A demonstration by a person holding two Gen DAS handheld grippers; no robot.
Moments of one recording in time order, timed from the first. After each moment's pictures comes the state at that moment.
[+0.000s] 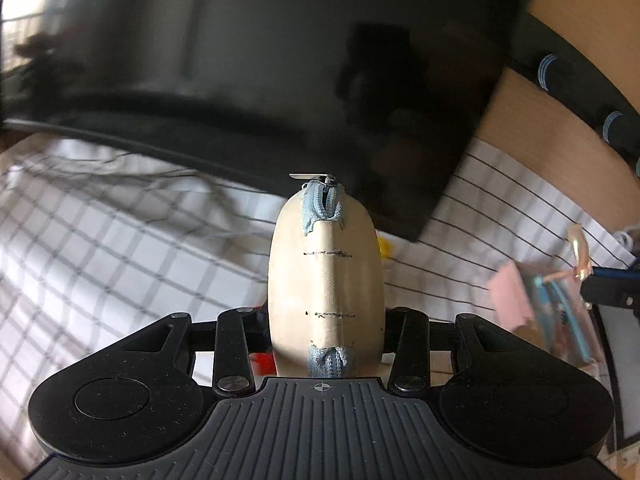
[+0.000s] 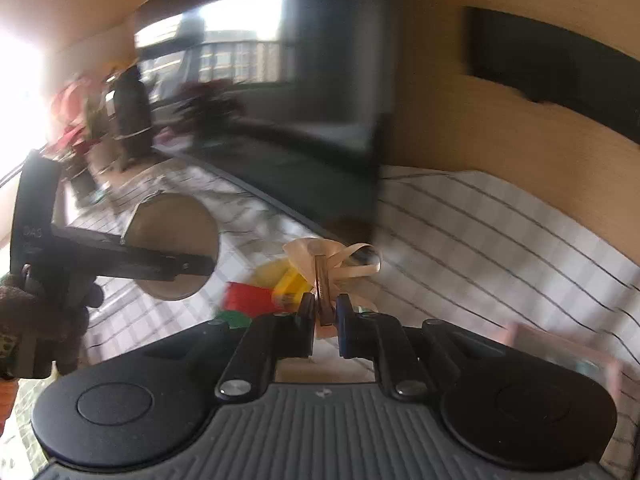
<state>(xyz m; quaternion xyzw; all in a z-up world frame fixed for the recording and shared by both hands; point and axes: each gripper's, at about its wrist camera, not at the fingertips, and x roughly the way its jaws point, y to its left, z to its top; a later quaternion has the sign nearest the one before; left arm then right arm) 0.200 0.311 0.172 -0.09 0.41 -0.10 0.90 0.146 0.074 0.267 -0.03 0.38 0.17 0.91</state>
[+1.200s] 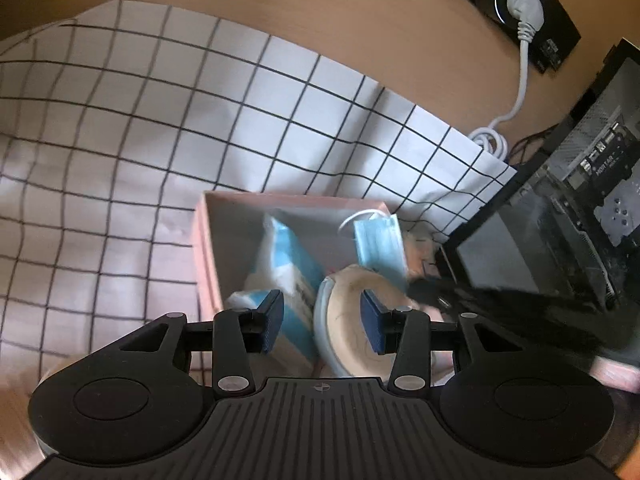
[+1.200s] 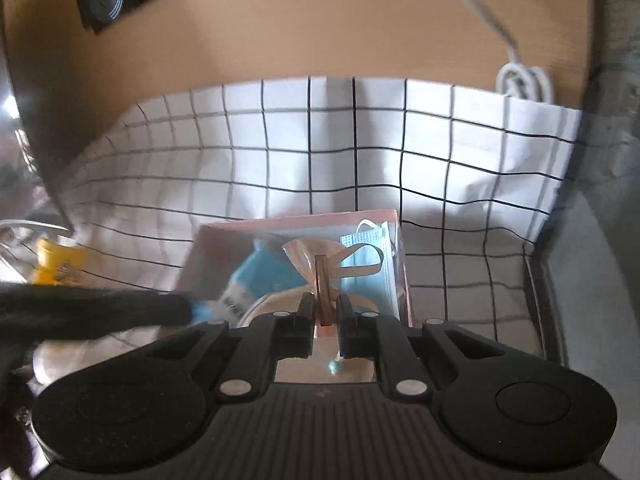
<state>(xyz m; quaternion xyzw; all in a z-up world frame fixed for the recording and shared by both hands) 0.222 0.001 0.104 -0.09 0.45 -0.30 0.84 0.137 -0.181 0.133 0.08 0.39 -0.05 0.92</state>
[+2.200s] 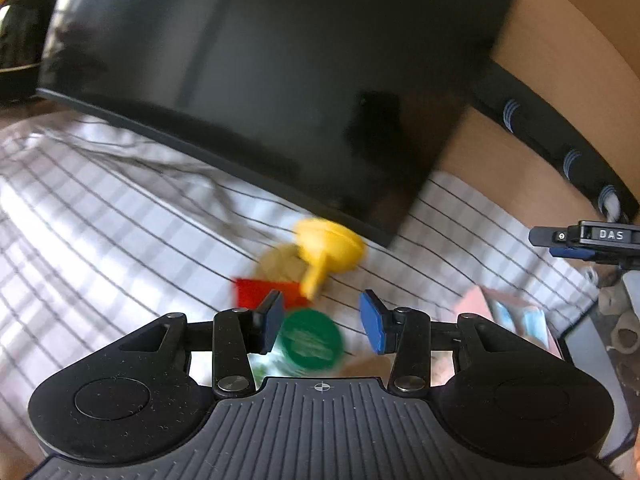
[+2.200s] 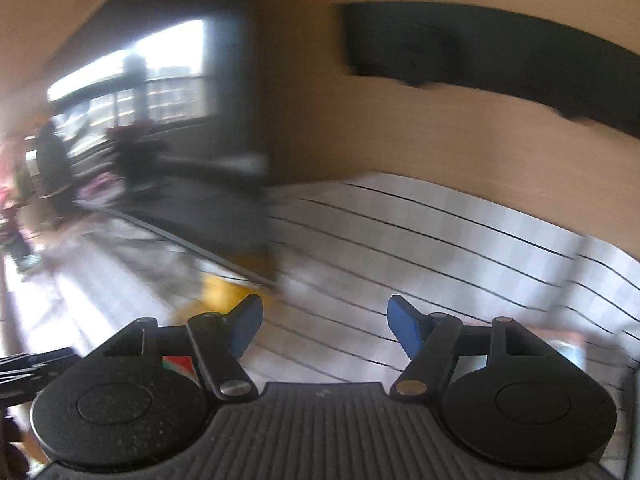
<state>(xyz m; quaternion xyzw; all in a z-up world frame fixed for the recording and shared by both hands) 0.113 0.338 0.150 -0.17 0.32 -0.09 0.93 0.174 0.056 0.248 0.01 0.35 0.07 0.93</state>
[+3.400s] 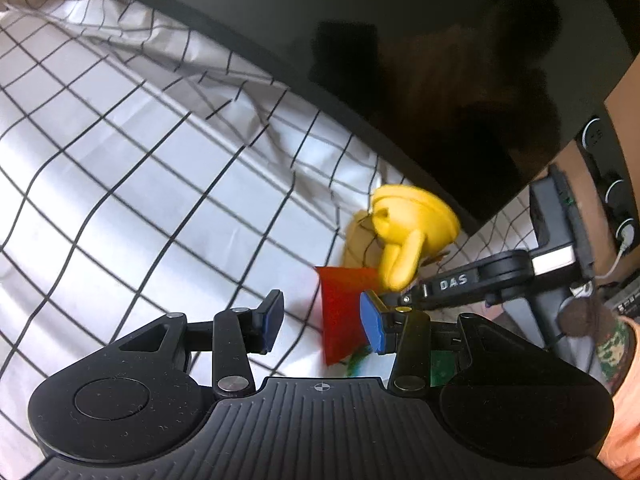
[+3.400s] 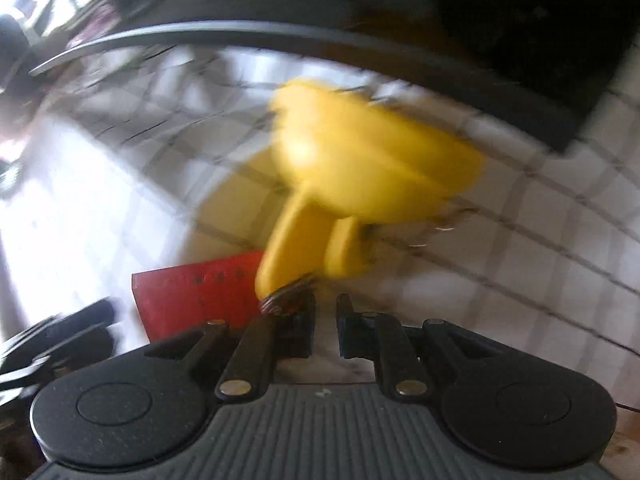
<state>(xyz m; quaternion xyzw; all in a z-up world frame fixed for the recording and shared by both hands) 0.216 0.422 0.038 -0.26 0.41 -0.17 0.86 0.329 0.197 0.045 0.06 0.64 0.12 0.76</state>
